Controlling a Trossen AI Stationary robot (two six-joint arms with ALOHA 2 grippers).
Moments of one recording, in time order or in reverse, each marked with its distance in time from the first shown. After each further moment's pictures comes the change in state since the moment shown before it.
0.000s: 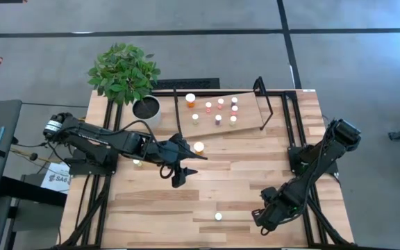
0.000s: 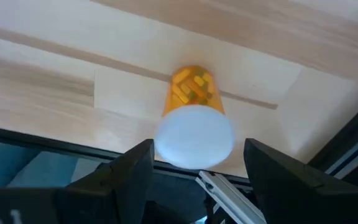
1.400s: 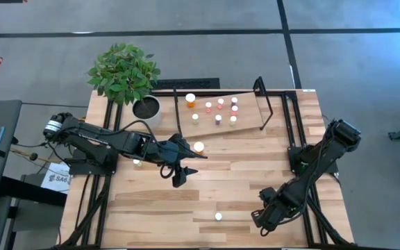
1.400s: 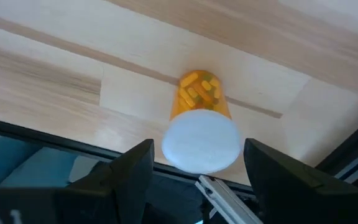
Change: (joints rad) left arm 0.001 0.000 0.000 0.000 -0.008 -0.023; right arm 0.000 0.014 0.002 0.007 0.018 -0.058
